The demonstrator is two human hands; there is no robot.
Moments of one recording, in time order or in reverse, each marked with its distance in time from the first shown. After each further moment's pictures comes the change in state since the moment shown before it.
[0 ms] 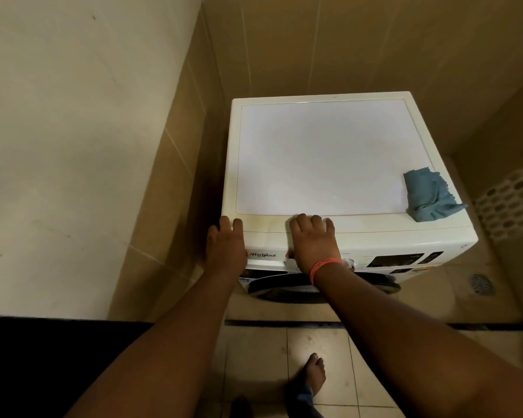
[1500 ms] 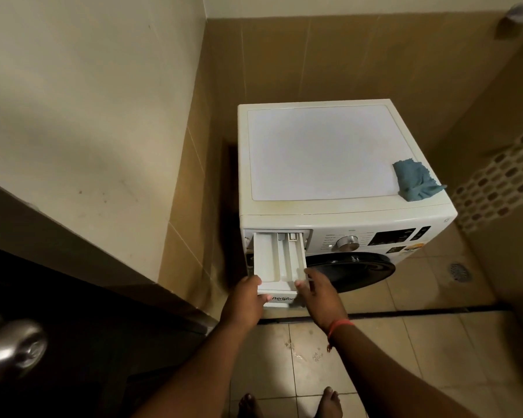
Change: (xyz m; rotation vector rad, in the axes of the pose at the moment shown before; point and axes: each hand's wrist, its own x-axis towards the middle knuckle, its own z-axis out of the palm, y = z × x) left_hand -0.147 -0.050 0.030 -0.598 -0.268 -0.014; right_hand -0.156 -0.084 0.023 1.057 -0.107 0.453
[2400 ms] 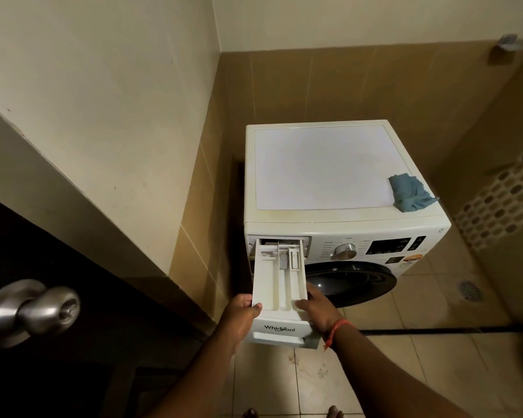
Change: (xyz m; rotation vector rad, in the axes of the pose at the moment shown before) left_hand -0.041 -0.006 -0.002 -0.623 -0.030 -0.353; right_hand -0.013 0.008 -0.002 0.392 -0.250 0.184
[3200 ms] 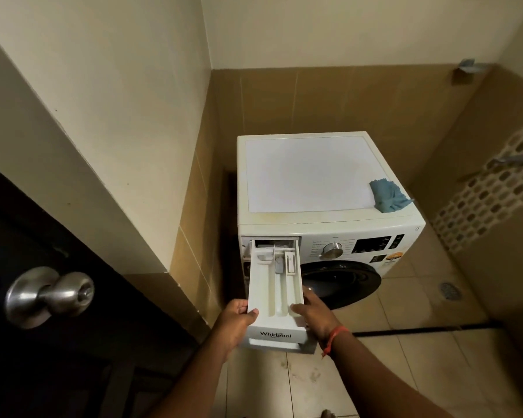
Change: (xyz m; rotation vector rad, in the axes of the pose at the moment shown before) left_hand -0.032 -0.012 -0.013 0.010 -0.084 0.058; right_hand -0.049 0.004 0.008 0.105 0.036 -0.029
